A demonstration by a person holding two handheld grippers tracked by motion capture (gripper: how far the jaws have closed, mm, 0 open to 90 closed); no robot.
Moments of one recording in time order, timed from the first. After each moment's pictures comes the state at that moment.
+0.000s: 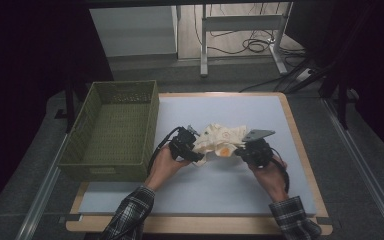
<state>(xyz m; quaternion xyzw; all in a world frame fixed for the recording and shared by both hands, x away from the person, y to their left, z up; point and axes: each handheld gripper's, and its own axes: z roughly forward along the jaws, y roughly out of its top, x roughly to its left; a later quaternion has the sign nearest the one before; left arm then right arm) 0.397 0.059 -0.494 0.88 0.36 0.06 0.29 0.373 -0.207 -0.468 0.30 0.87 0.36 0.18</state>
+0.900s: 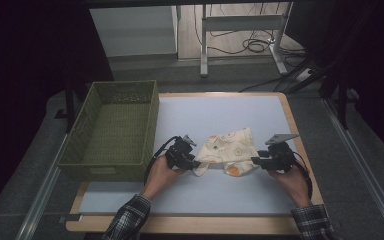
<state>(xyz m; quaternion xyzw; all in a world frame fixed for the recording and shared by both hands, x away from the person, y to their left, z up) 0.381 0.072 -0.517 0.89 0.34 0.03 0.31 0.380 -0.269 -0.492 0.36 0.86 0.34 0.13</state>
